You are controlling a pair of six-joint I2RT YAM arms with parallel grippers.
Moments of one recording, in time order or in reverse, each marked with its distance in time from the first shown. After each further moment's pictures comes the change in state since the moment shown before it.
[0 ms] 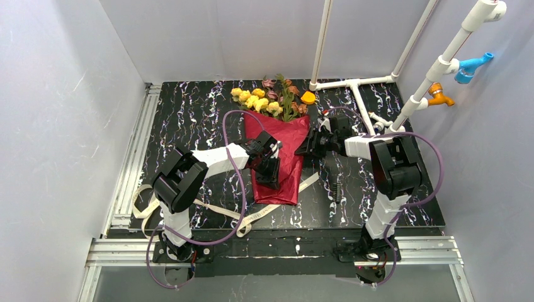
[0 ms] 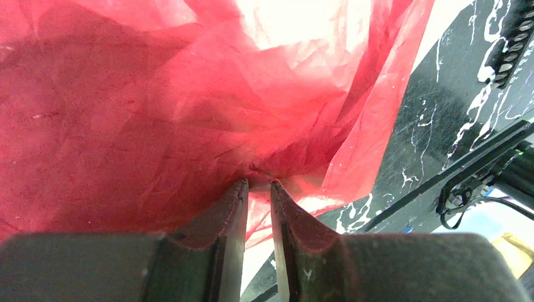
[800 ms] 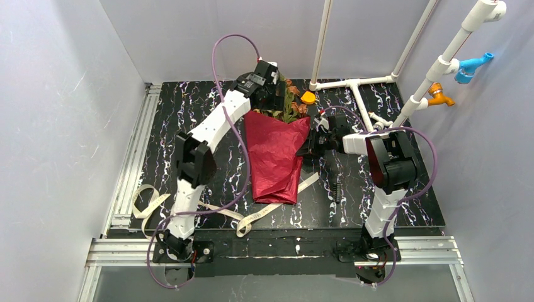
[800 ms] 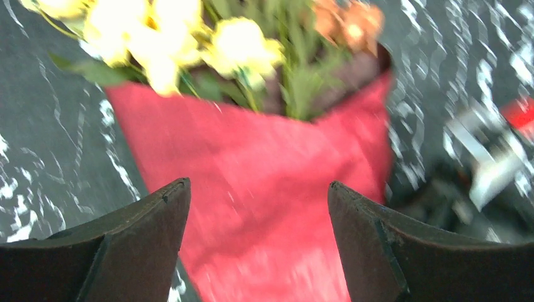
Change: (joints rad) left arm 0.157 0.286 1.007 -0.397 -0.436 0.203; right arm -0.018 0.098 0.056 -0.001 -0.083 -0.054
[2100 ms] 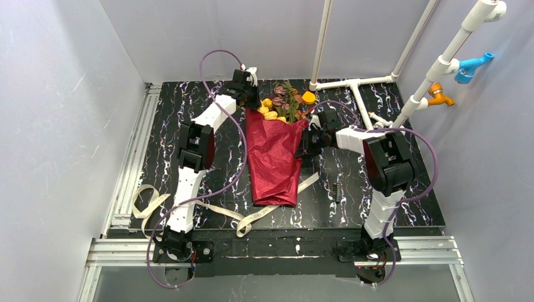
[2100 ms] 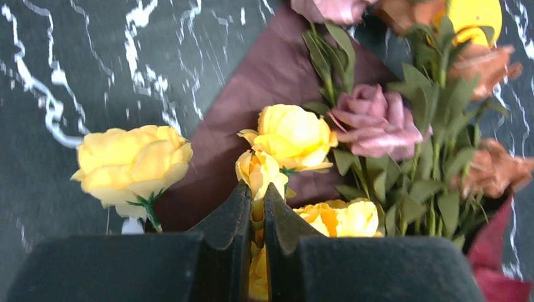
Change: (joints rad) left arm 0.251 0.397 0.079 0.450 0.298 0.085; right arm 0.080 -0.016 0.111 -0.229 0.152 -0.143
